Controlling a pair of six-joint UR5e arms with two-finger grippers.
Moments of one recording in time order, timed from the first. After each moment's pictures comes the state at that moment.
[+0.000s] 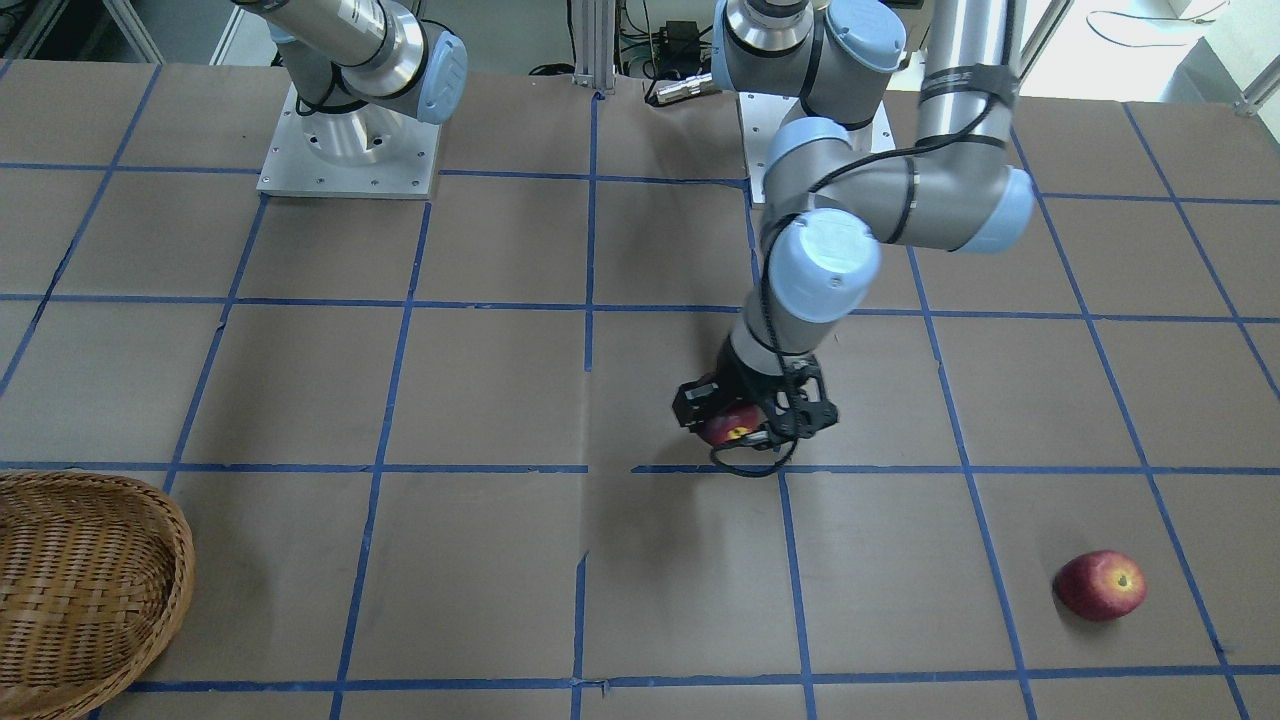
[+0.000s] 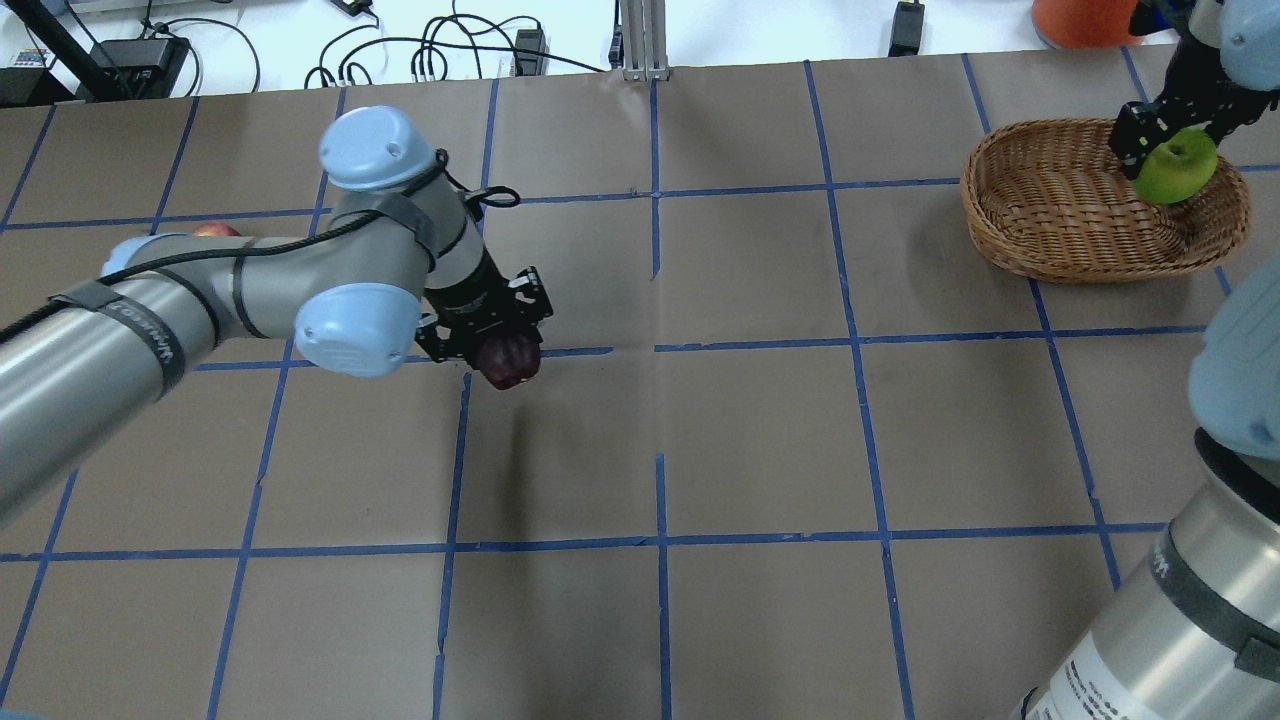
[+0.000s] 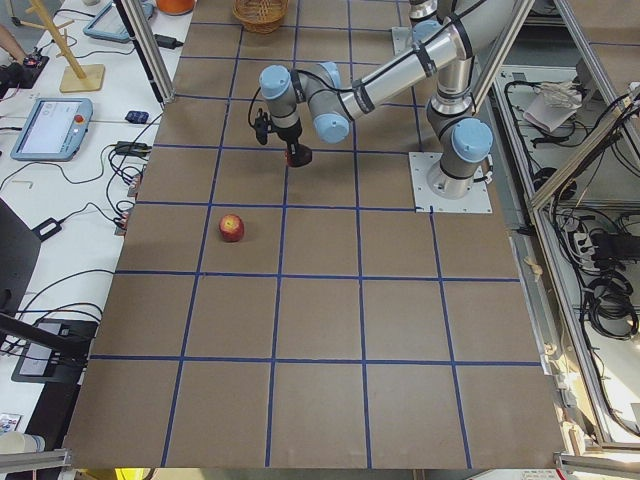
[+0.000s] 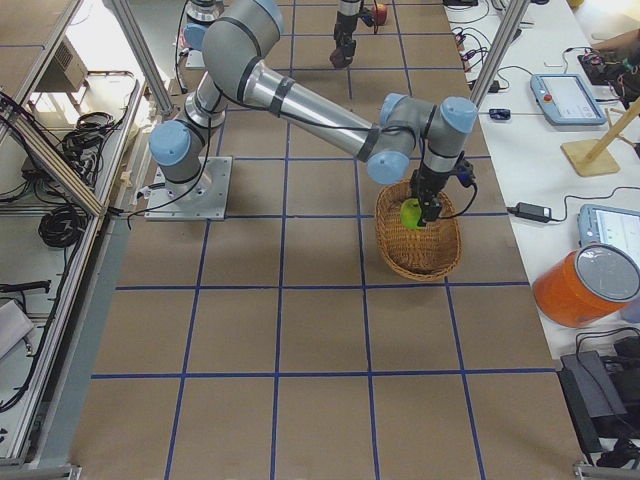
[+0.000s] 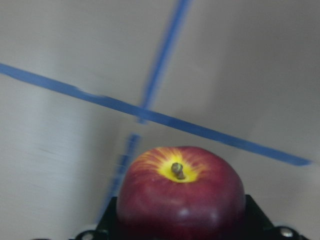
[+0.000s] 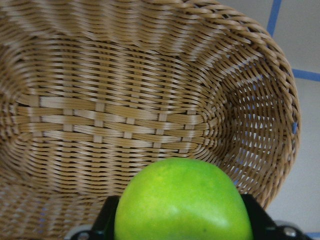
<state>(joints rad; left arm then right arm) -1.74 -1.89 -1.86 -0.97 1.45 -0.60 1.14 -0.94 1.24 -1.90 -1.79 -0.59</state>
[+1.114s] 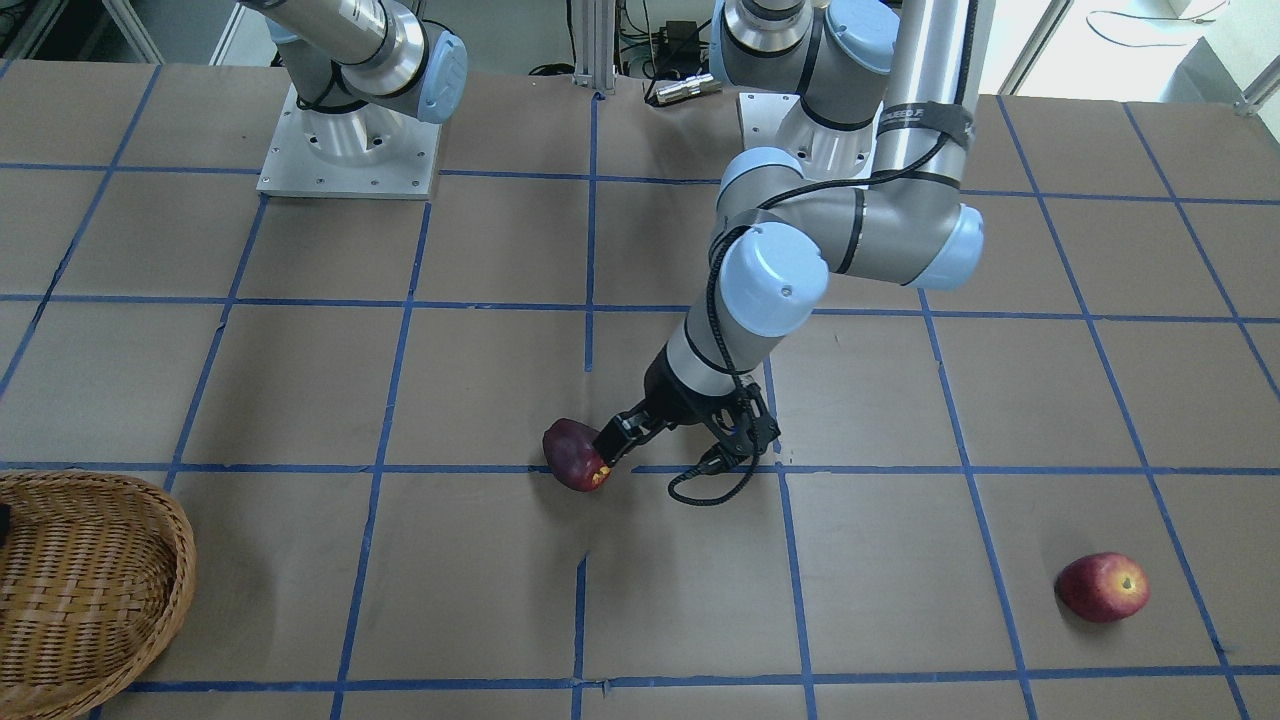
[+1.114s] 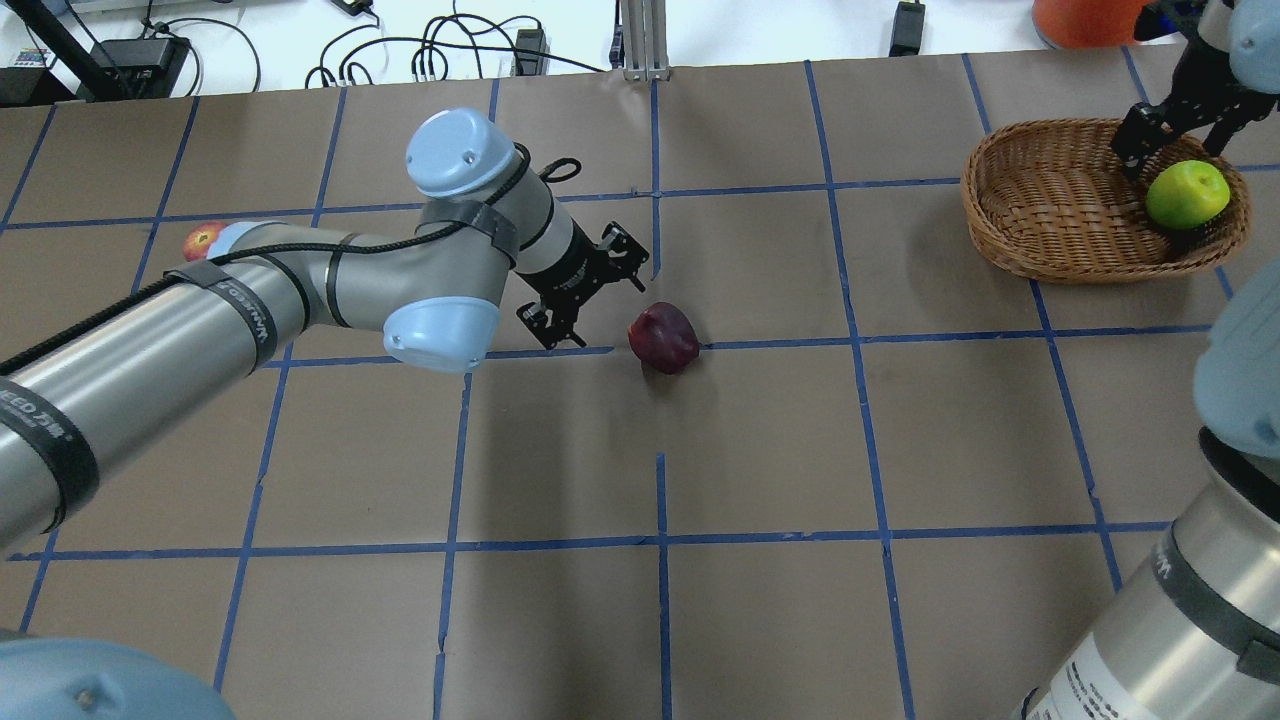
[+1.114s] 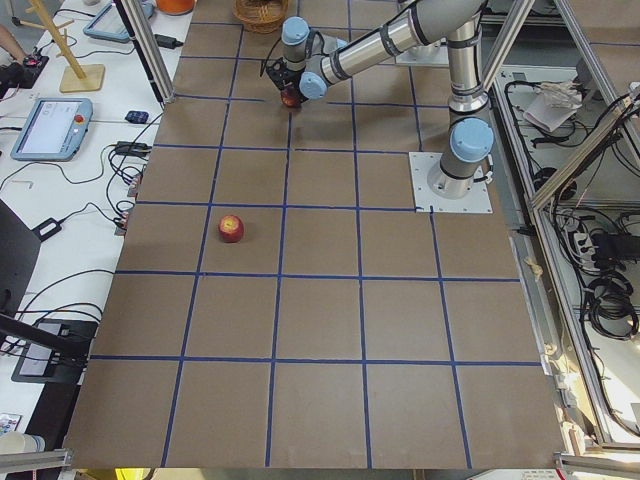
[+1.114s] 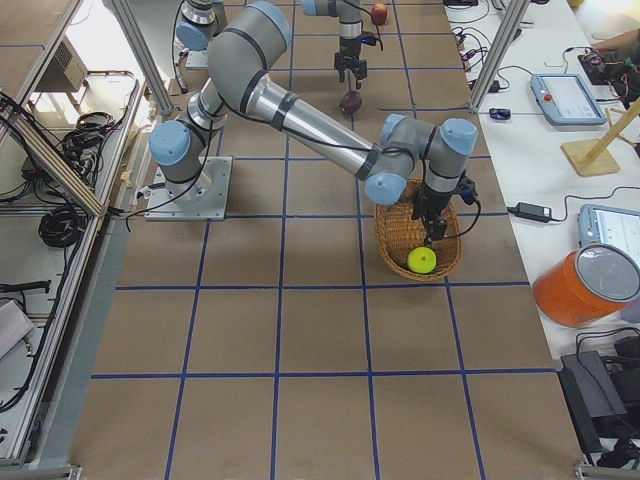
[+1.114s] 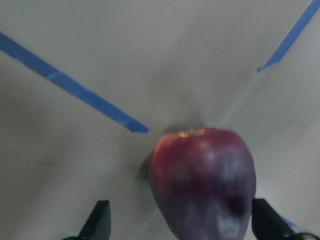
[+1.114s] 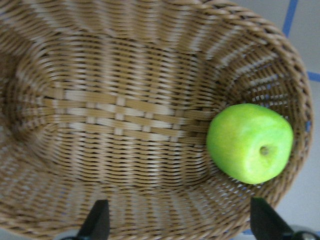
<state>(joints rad) -1.73 -1.95 -1.76 -0.92 1.29 -0.78 1.19 -1.00 1.24 -1.78 -1.74 -0.54</state>
